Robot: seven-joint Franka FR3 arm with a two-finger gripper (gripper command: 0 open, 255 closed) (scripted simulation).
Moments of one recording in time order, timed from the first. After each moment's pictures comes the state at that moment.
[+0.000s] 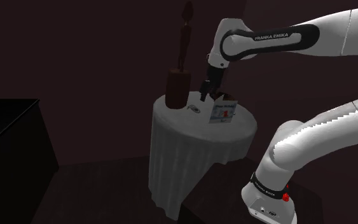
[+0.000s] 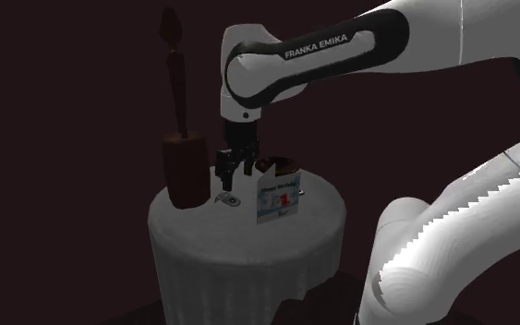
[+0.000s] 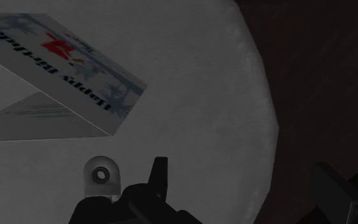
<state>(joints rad) -0.05 -0.65 -0.06 -2.49 -0.05 1.92 -0.06</state>
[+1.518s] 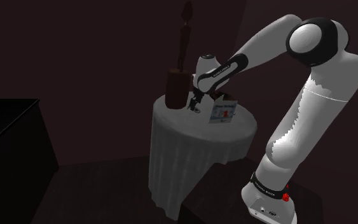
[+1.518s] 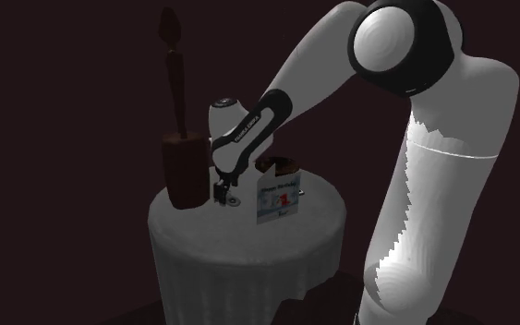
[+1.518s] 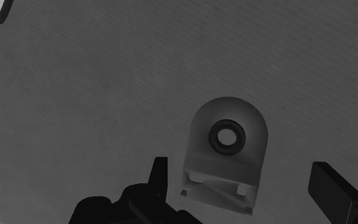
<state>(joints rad) -0.16 -0.05 -0.17 -2.39 -0.33 2.55 -0.20</state>
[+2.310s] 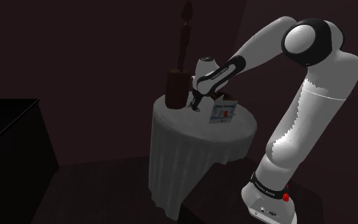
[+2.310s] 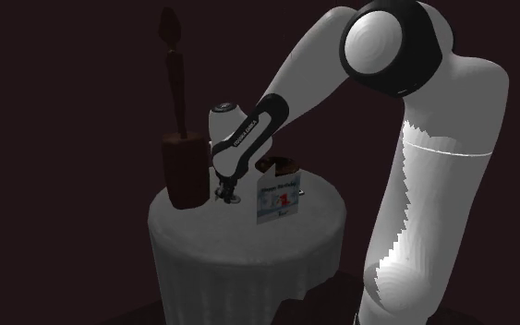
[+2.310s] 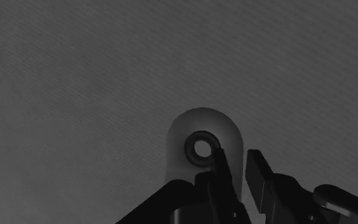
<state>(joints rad) -0.17 -0.02 -0.17 -2.38 -0.33 2.58 -0.20</state>
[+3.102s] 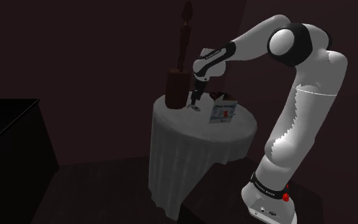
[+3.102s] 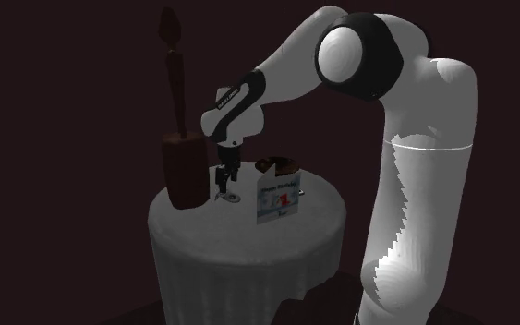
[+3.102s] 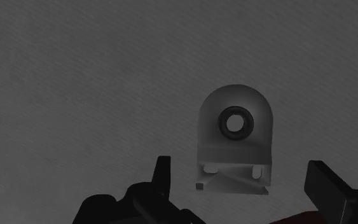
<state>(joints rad) -0.21 0.09 -0.21 -2.11 0.05 2.29 -0.60</state>
